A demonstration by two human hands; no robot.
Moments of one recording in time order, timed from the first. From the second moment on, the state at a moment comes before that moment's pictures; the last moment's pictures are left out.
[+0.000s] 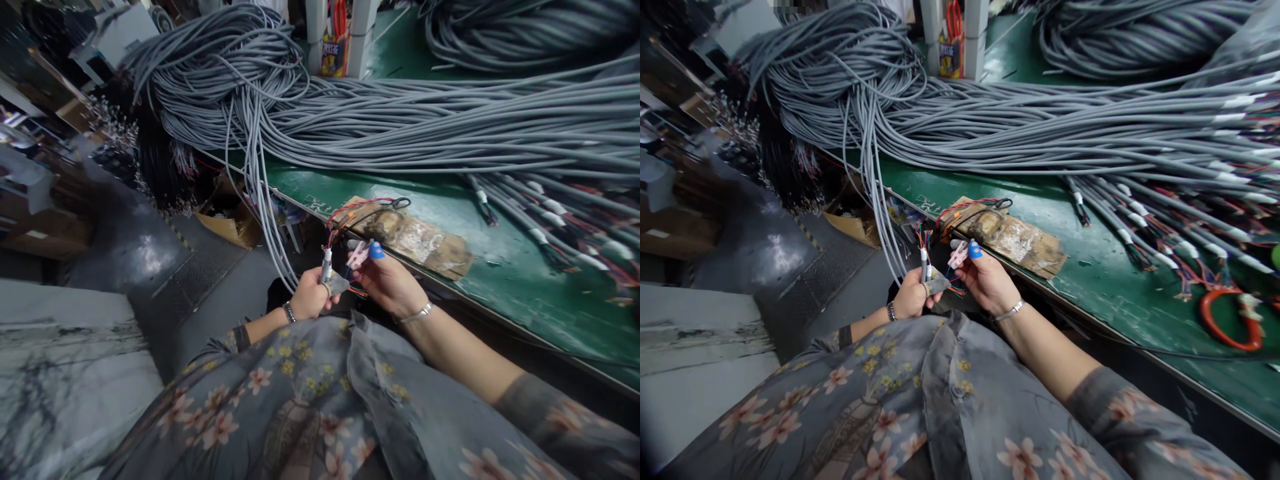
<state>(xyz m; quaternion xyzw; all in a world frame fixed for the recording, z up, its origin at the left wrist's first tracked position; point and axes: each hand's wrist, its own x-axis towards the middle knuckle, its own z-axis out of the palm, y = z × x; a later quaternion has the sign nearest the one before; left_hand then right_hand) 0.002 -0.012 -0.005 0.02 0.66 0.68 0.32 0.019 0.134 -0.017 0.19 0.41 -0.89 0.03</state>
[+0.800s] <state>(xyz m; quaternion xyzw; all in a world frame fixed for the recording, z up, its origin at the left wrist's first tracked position) 0.006 -0.019 -0.008 0.03 0.66 0.68 0.31 0.021 0.134 -0.011 0.19 0.38 -0.90 0.06</state>
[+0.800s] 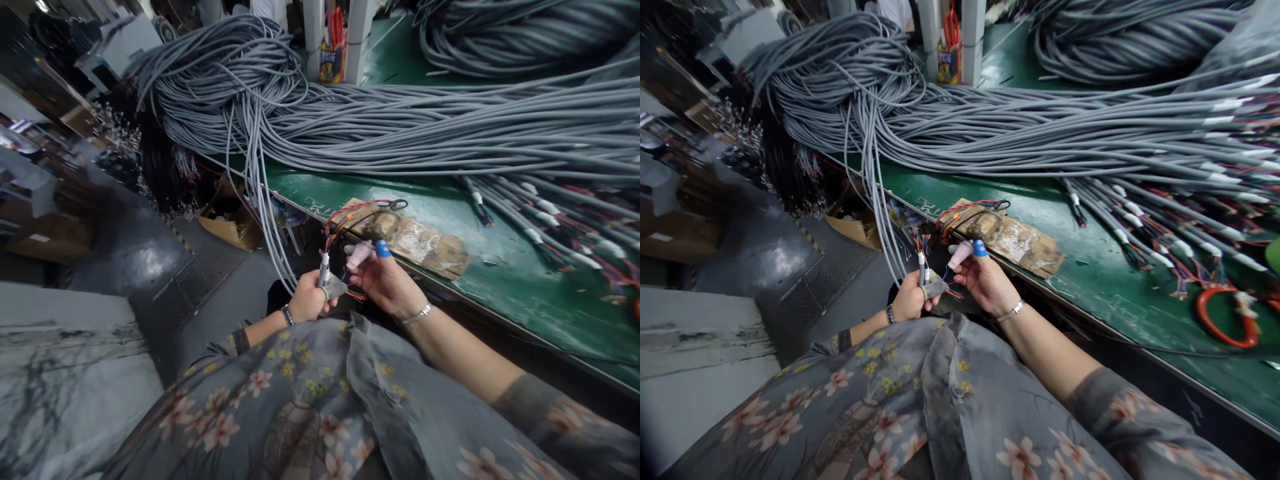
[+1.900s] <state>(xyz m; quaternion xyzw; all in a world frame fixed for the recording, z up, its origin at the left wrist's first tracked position) 0.004 -0.010 -0.007 0.01 0.64 0.71 0.28 0.013 0.126 -0.016 0.23 0.38 -0.90 -0.02</state>
